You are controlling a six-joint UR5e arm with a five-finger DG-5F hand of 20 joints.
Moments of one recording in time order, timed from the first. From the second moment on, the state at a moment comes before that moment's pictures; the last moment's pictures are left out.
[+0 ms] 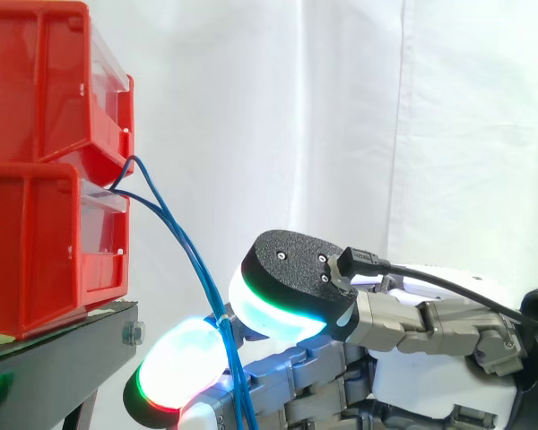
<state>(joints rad) 0.21 -2.40 -1.34 -2.28 -1.17 -0.41</state>
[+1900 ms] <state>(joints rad) 0.20 -2.40 -1.31 -2.31 -1.24 -0.33</state>
